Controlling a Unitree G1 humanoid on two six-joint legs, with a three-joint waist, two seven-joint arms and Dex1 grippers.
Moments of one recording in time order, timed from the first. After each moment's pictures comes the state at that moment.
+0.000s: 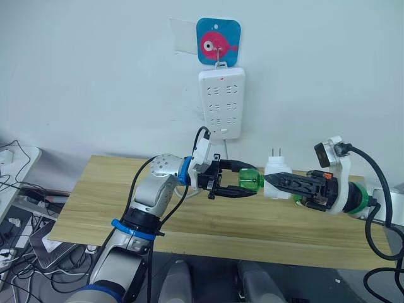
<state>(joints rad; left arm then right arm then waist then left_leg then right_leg) -0.61 0.27 -0.21 0.13 -0.46 0.15 -1.40 -0.24 -0.86 -0.18 -0.30 1.94 1.13 0.23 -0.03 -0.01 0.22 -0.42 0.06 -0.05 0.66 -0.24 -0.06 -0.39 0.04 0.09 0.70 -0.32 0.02</state>
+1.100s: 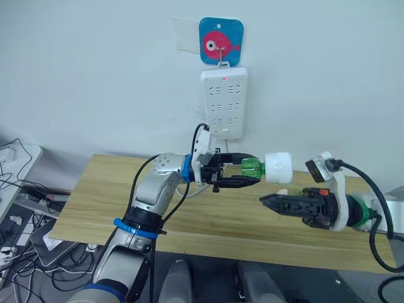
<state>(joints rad) -0.63 0.24 -0.18 0.13 -0.47 0.22 -1.29 -0.07 -1.05 -0.11 -0.38 1.95 1.17 0.42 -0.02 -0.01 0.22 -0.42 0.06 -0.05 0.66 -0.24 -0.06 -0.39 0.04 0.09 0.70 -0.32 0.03</state>
